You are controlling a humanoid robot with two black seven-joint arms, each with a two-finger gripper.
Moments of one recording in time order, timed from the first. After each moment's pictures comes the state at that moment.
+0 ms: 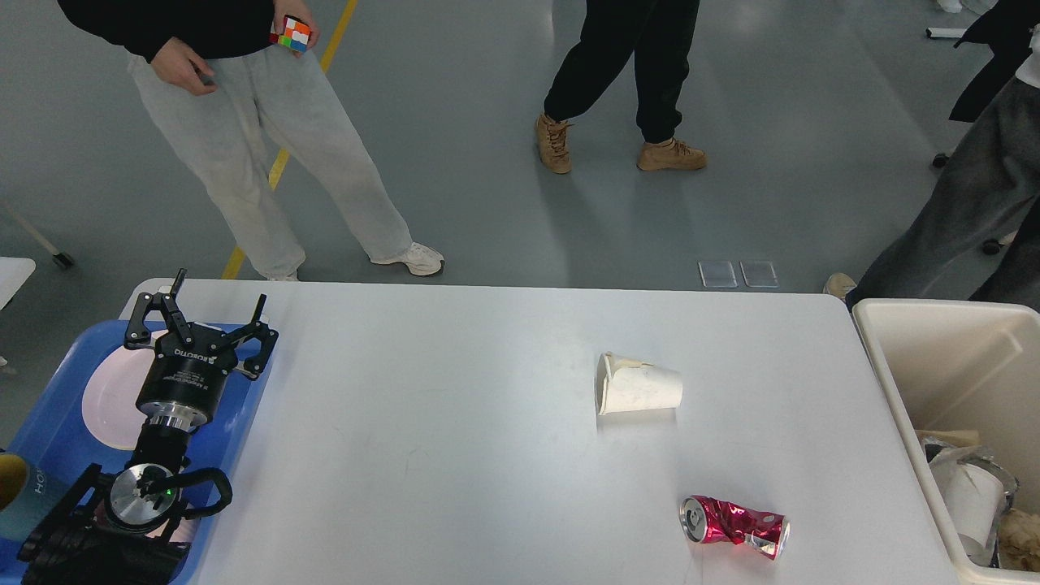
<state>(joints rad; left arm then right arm) -0.35 0.14 -1.51 -0.62 0.18 -0.68 -0.14 1.44 -0.71 -1.23 0.85 -0.38 0.34 -0.39</state>
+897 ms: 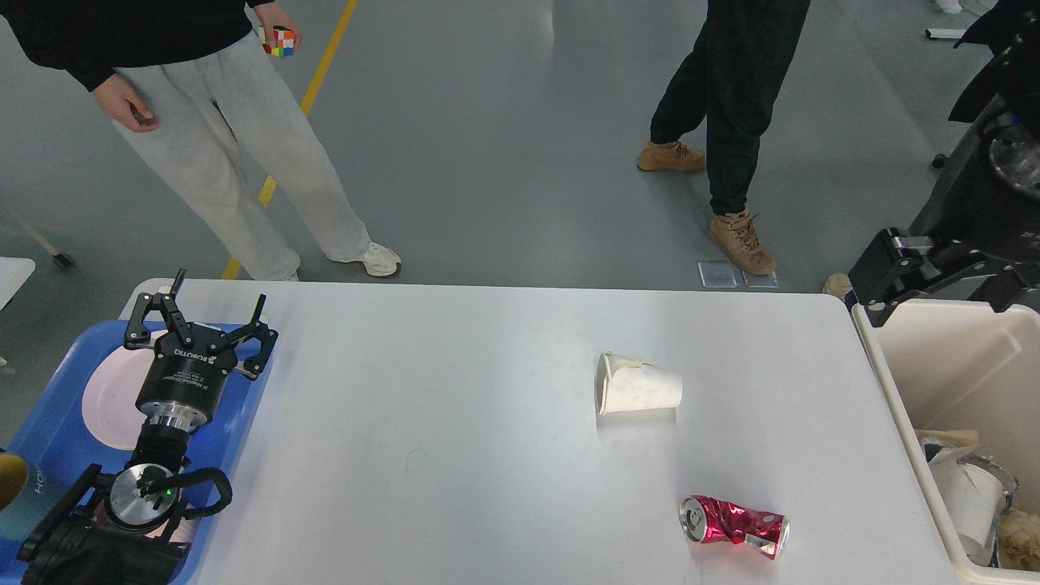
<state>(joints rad) -0.35 0.14 -1.51 -0.62 0.18 -0.68 -0.14 2.51 -0.33 -1.45 1.54 -0.30 0.90 -0.05</state>
